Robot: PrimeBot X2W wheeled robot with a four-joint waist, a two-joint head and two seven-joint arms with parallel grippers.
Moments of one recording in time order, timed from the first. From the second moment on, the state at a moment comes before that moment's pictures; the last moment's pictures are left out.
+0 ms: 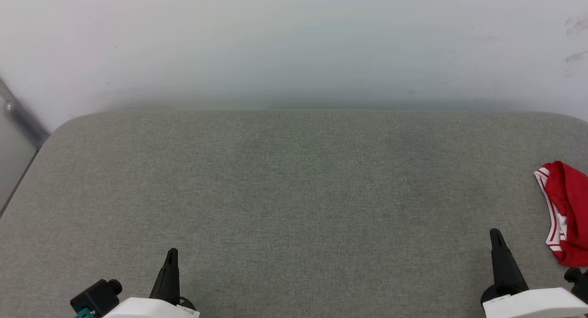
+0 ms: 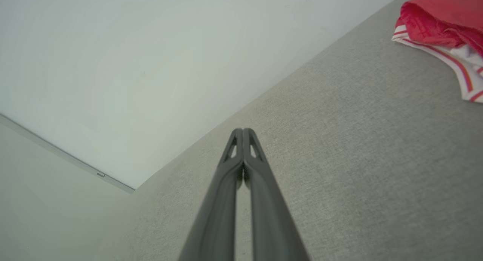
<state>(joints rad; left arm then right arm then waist) 0.07 0.06 -0.01 0.17 -0.74 -0.04 -0.12 0.07 -0.06 -0.07 0.14 0.77 0.13 -0.12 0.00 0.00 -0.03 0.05</state>
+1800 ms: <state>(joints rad) -0.05 0.06 0.06 0.22 -1.35 -0.10 0.03 -0.05 -0.06 -0.09 0.21 1.36 0.13 0.04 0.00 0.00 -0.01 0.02</state>
